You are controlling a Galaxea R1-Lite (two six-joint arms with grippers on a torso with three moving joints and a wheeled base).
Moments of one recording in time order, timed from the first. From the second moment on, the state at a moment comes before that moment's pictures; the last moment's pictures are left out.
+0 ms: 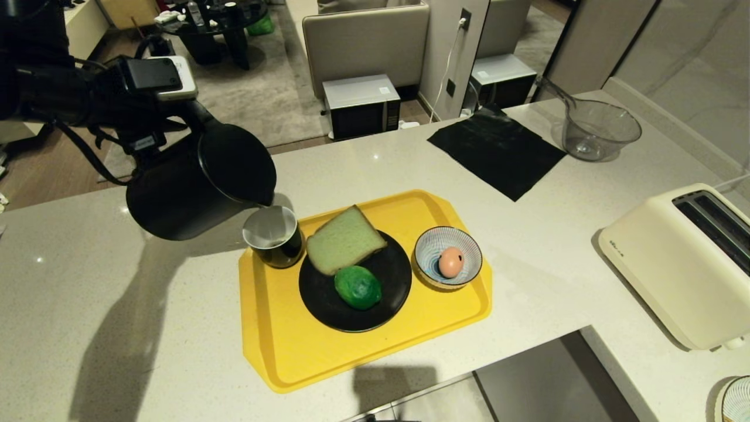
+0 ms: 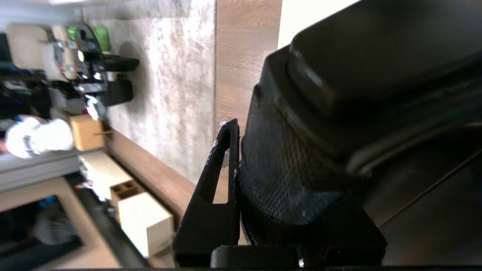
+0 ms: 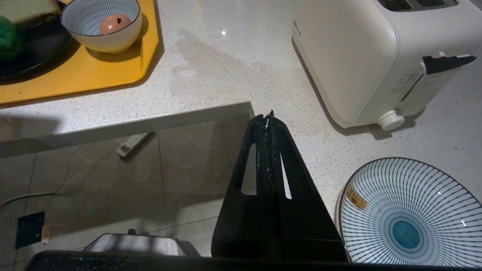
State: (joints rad) left arm 0.00 1.81 -1.94 0.39 -0.14 1.30; right arm 0.01 0.00 0.00 -0.07 0.00 -0.01
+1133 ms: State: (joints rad) left arm -0.01 1.80 -1.94 0.41 -0.08 1.40; right arm 0.01 0.00 0.00 -0.07 0.00 -0.01
